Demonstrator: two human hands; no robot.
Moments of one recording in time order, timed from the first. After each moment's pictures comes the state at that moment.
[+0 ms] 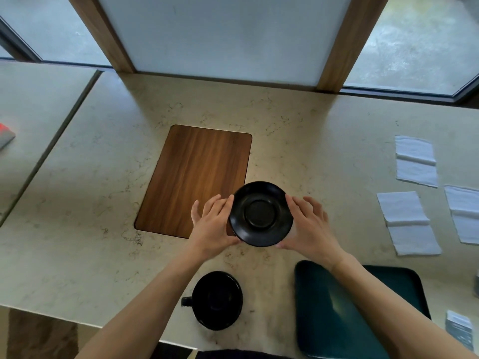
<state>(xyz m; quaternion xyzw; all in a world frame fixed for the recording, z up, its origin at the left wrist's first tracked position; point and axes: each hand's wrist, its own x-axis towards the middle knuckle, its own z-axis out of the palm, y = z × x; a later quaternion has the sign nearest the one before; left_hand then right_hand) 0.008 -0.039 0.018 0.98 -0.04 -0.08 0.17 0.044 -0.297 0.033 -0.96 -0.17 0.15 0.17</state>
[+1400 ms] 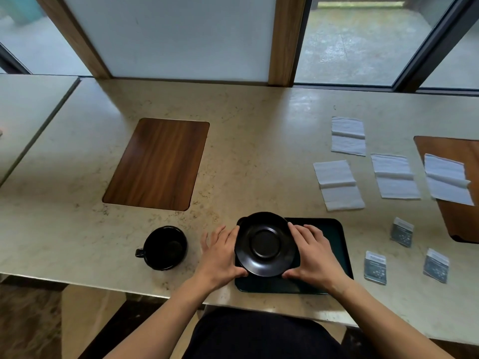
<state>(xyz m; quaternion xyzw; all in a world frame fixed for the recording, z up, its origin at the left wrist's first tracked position) -0.132 -0.211 0.006 0.97 -0.04 -0.15 0.18 -0.102 -0.471 0.022 -0.96 -0.16 0.17 0.14</state>
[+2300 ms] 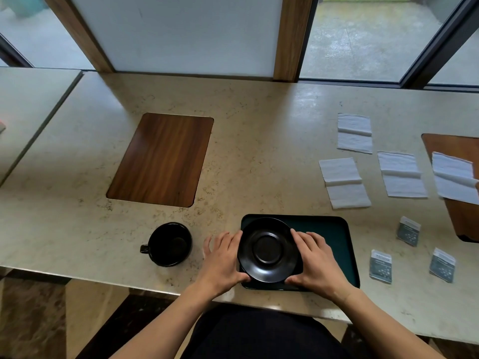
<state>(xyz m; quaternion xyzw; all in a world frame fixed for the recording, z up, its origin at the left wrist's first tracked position) -0.149 -0.207 -0.005 0.97 -0.05 -0.16 0.16 -0.119 -0.467 0.013 -0.96 -0.16 0.19 0.16</state>
